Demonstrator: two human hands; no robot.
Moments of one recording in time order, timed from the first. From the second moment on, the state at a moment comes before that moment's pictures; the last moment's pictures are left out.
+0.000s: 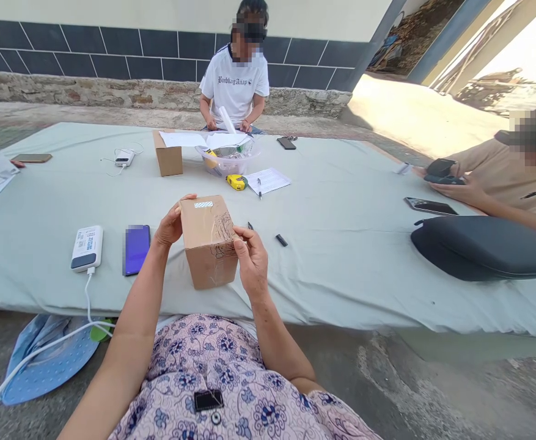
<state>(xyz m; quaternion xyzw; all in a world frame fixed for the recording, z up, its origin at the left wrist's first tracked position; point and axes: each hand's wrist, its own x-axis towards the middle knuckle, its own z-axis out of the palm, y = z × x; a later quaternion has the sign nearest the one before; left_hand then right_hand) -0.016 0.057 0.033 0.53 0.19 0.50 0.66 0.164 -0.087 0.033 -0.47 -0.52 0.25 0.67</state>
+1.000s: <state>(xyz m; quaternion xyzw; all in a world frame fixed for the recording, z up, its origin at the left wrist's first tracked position) -0.008 -0.007 0.021 0.47 0.27 0.70 0.46 0.170 -0.073 0.017 -0.51 -0.56 0.18 0.63</state>
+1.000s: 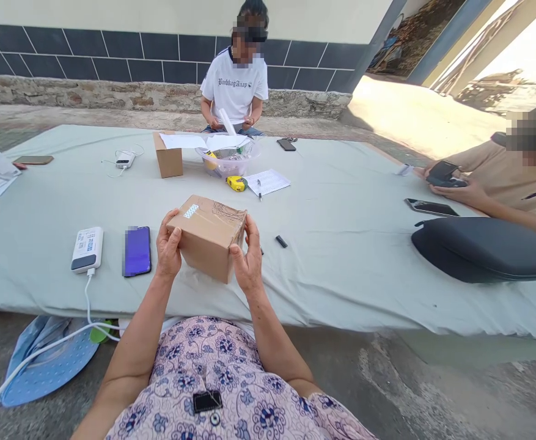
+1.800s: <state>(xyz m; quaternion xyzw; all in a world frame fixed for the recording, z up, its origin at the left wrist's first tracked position) 0.005 -0.024 0.022 0.35 0.29 0.76 0.45 0.173 -0.071 0.018 -0.56 -0.56 0.16 0.59</state>
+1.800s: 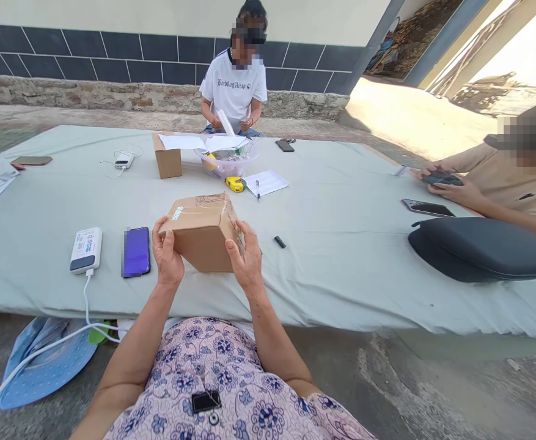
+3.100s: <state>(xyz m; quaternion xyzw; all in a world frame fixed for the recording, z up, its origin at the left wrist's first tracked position) -0.033 0.005 -0.003 0.34 0.49 0.71 0.36 0.202 -0.053 -0.007 -0.55 -0.48 0.25 0.63</state>
